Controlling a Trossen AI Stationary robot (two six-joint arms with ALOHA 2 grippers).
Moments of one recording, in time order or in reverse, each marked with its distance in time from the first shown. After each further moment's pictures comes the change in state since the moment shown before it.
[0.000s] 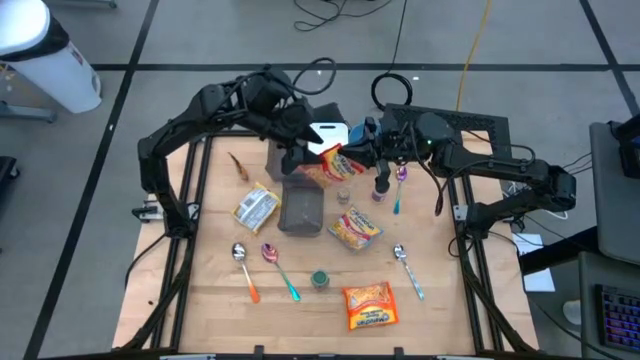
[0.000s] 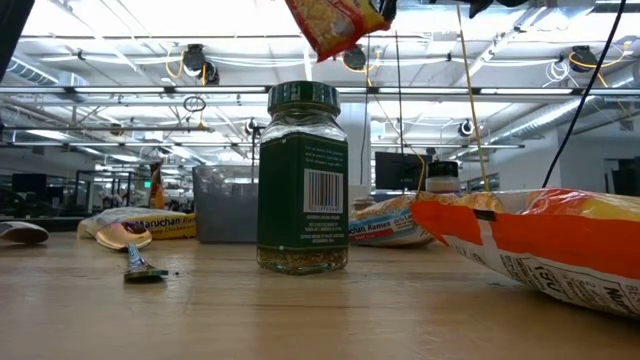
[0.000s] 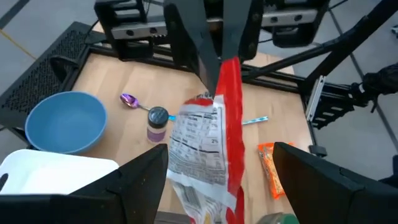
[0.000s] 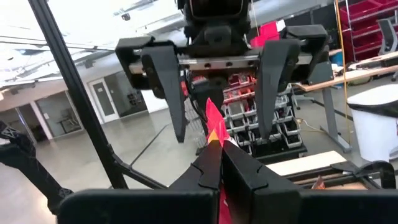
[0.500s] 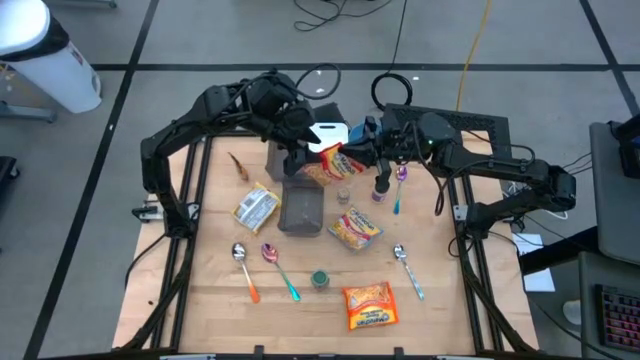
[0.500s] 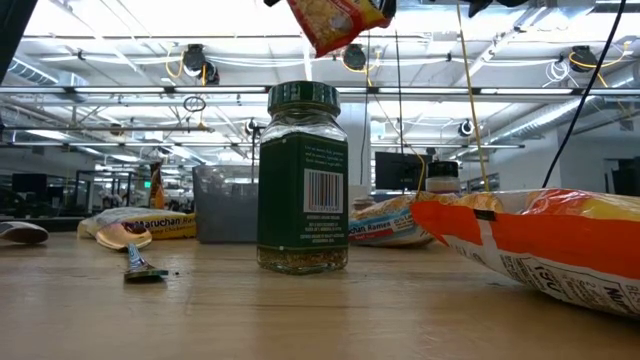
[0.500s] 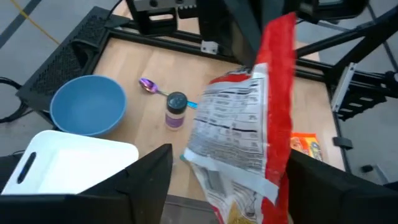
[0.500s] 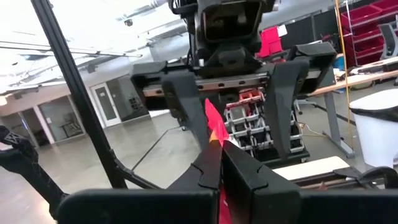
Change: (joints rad) left arm -0.003 0.009 -0.001 -0.036 -0.075 0.015; right arm 0.000 0.000 0.000 0.034 0.000 0.012
